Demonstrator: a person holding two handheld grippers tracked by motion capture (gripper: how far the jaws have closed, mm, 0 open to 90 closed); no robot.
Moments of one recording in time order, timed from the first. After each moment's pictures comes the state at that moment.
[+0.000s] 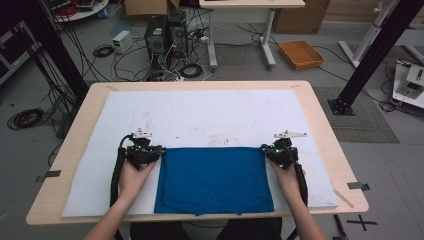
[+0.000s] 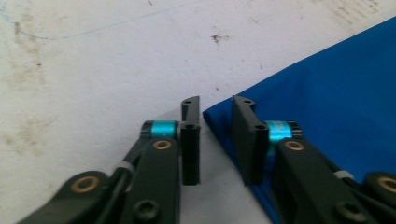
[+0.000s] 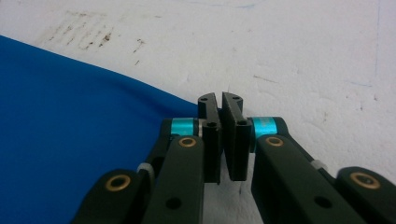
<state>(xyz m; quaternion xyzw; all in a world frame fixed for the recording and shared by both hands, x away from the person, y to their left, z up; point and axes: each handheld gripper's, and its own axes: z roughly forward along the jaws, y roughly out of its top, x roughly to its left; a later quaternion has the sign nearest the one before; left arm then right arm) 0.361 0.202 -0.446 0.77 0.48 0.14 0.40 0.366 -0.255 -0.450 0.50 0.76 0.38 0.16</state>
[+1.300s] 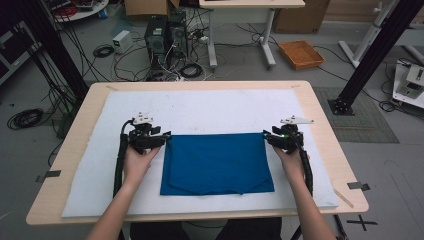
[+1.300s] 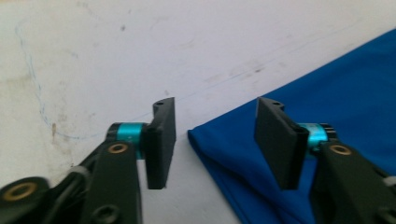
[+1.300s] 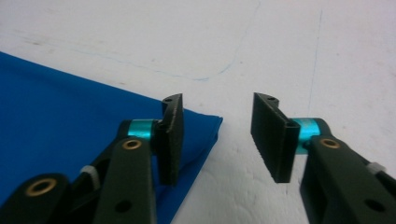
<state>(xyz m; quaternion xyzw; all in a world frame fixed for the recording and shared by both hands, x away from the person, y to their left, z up) 0.384 0.200 -0.413 0.75 0.45 0.19 0.44 0.398 -0.273 -0.427 0.48 0.74 0.41 0.22</state>
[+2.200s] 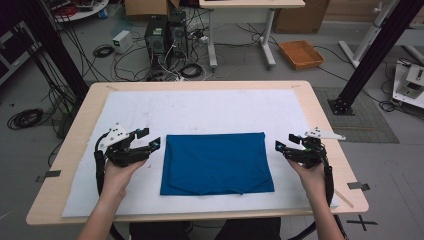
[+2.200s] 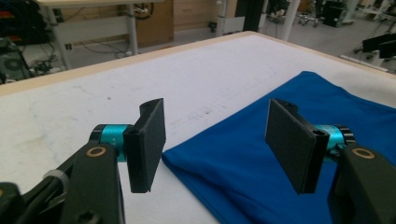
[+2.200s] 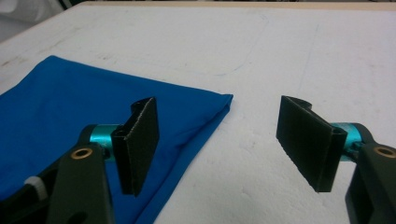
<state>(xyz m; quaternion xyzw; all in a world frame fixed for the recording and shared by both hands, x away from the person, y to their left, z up) 0.332 0.232 -0.399 0.72 0.36 0.22 0.56 0.346 -0.316 -0.414 0.46 0.72 0.49 0.18</state>
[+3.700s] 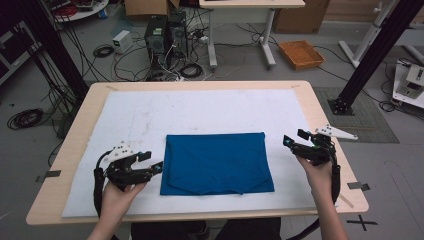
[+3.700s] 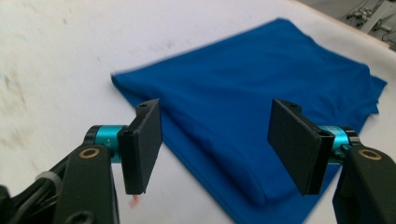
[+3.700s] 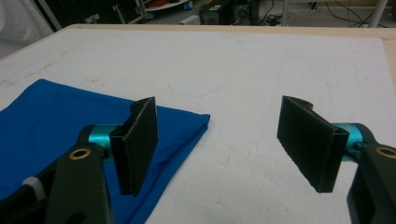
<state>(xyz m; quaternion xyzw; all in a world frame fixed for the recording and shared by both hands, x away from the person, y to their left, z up) 0.277 0.221 -0.414 0.75 0.41 0.14 0.50 0.342 -0.332 -0.399 0.47 0.69 0.50 0.21</state>
